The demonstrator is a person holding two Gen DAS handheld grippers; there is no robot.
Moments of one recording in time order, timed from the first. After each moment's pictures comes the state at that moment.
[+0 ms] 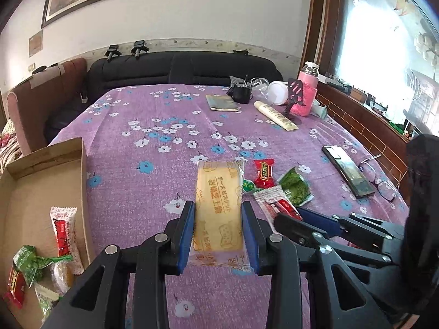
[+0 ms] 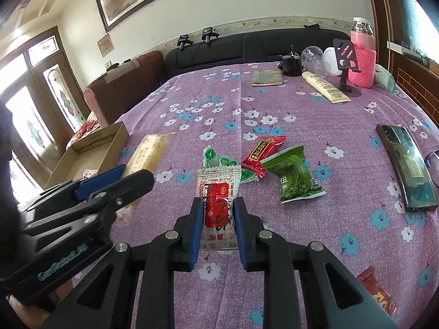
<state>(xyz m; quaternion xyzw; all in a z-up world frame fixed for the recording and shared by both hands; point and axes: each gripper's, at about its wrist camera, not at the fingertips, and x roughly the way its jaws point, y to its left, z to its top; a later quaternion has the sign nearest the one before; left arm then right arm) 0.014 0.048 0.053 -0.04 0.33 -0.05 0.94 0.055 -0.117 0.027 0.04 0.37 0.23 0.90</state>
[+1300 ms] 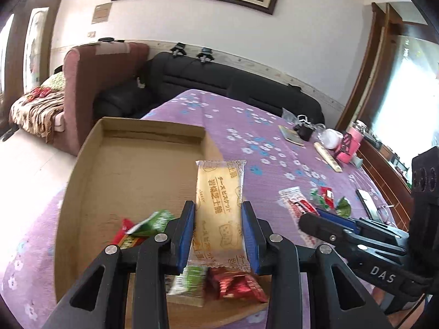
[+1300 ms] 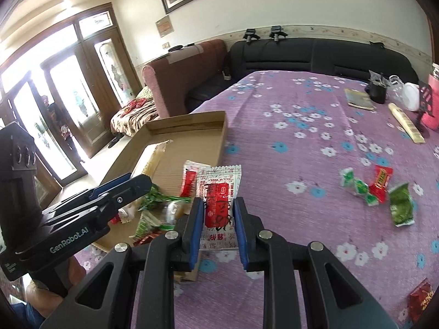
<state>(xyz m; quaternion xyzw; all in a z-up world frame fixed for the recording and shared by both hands) -0.072 0.209 0.059 -0.16 0.29 0.05 0.94 0.007 0.016 0.064 -0.02 0.36 0.36 0.86</state>
